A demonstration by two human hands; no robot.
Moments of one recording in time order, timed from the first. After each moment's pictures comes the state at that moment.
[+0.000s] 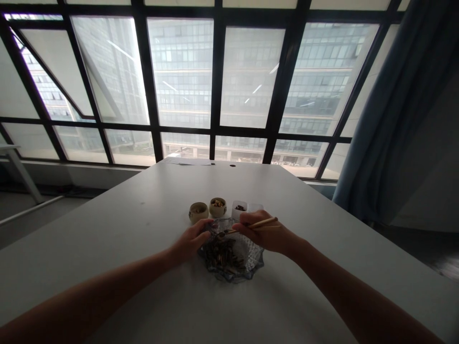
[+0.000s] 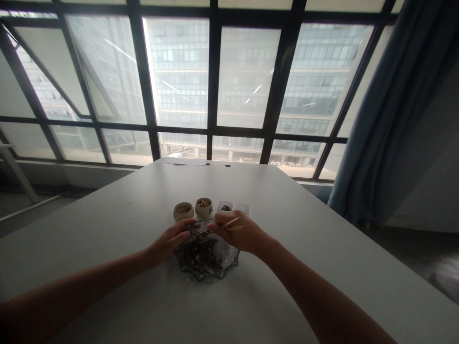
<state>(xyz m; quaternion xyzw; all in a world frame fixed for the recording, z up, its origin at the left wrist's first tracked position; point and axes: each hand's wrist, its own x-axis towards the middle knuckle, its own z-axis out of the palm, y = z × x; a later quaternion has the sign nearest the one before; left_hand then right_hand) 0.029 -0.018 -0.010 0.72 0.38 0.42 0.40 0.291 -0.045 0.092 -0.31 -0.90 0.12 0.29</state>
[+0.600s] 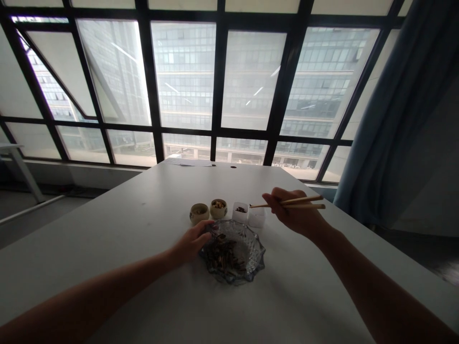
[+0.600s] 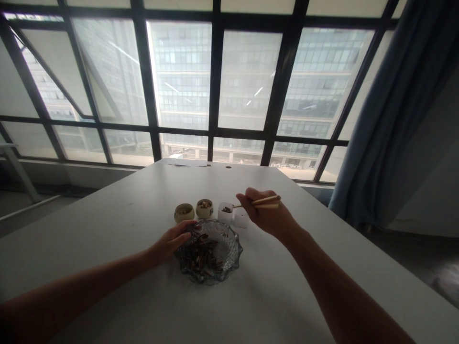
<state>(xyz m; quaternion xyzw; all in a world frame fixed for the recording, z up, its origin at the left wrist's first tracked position) 0.027 -0.013 -0.018 0.72 0.38 0.41 0.41 0.330 -0.049 0.142 -0.43 -0.83 -0.02 0.35</state>
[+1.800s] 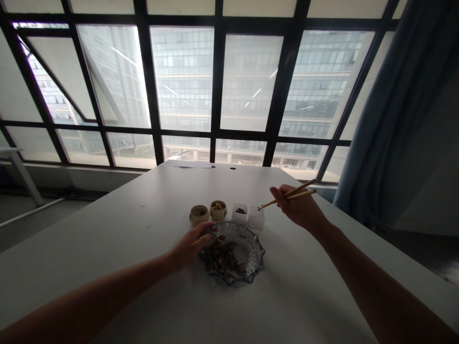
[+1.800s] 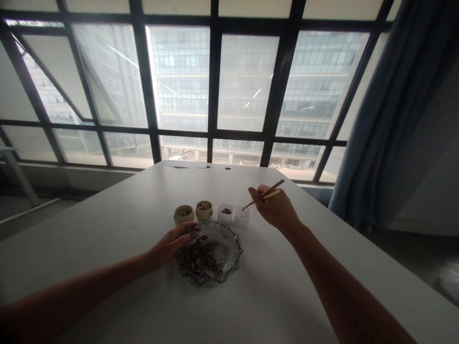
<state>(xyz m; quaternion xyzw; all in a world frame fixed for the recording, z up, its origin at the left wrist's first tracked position) 0.027 -0.012 -0.018 0.72 0.38 0.41 0.41 0.350 -0.024 0.133 -0.59 -0.74 -0.04 0.33</state>
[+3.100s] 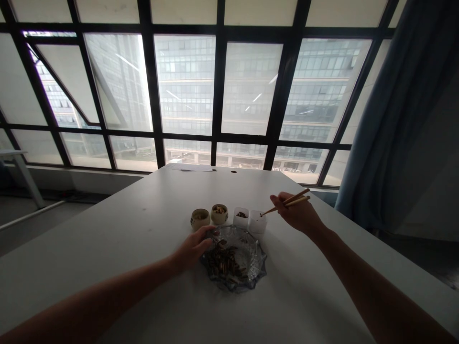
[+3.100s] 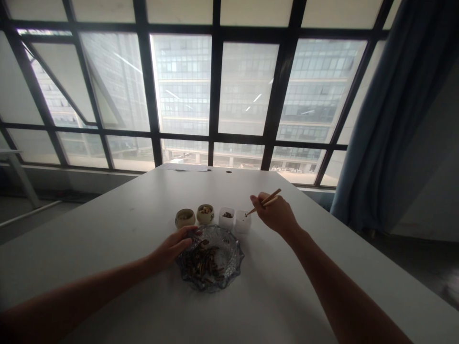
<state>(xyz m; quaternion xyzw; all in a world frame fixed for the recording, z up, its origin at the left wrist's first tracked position) 0.028 -0.014 -0.016 0.72 0.38 0.41 0.41 0.355 -0.013 0.123 -0.62 -0.73 -0.05 0.27</state>
